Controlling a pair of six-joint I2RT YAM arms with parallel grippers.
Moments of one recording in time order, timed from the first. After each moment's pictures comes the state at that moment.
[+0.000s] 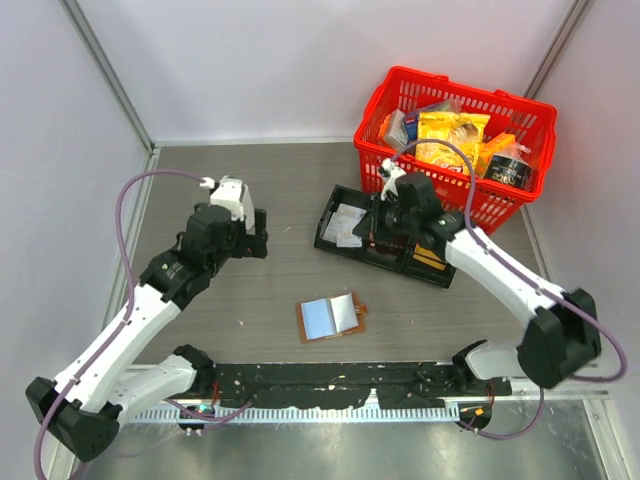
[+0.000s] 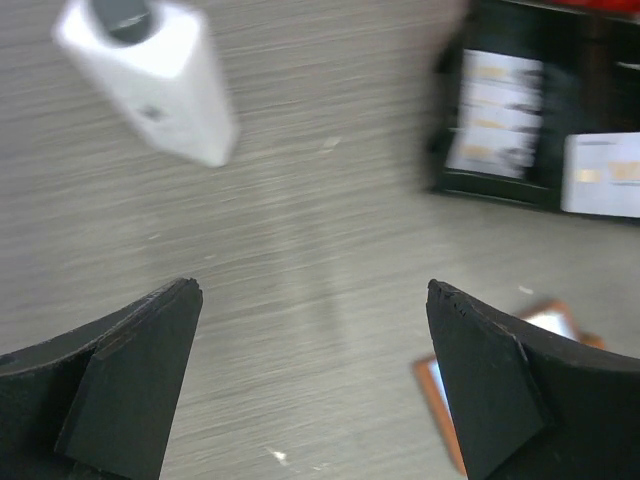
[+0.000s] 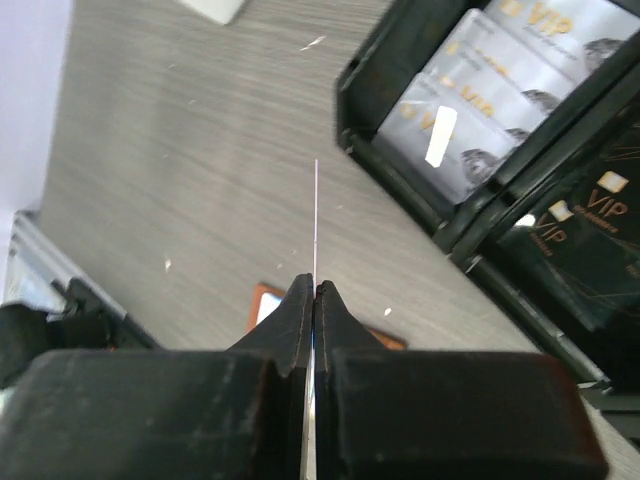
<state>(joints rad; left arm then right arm) -0.57 0.96 1.00 -0.55 -0.21 -0.24 0.50 1.28 1.01 -0.32 -0.31 0.47</state>
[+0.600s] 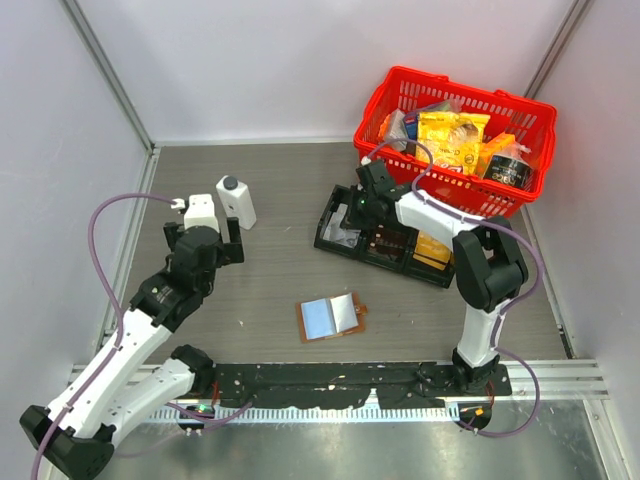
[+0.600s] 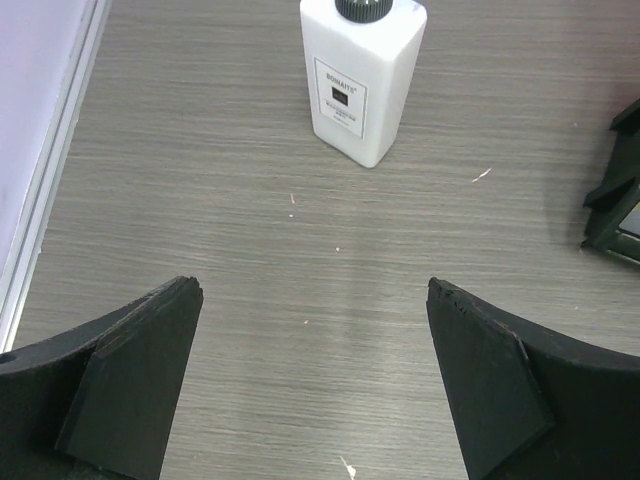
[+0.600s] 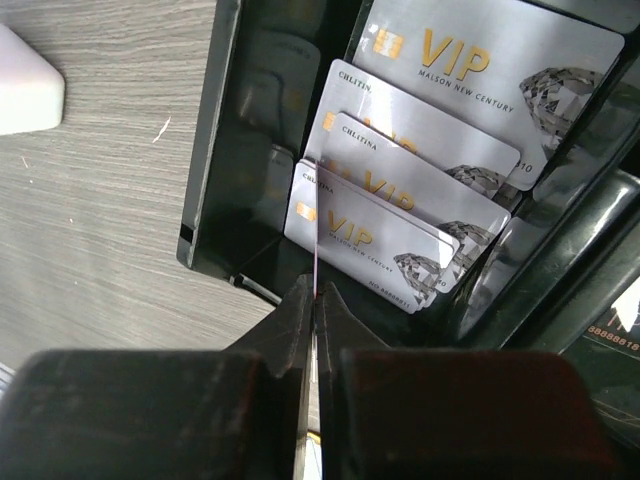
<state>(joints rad) -0.54 0.77 0.81 -0.54 -0.60 -0.27 0.50 1.86 1.37 -0.40 -0.15 0.64</state>
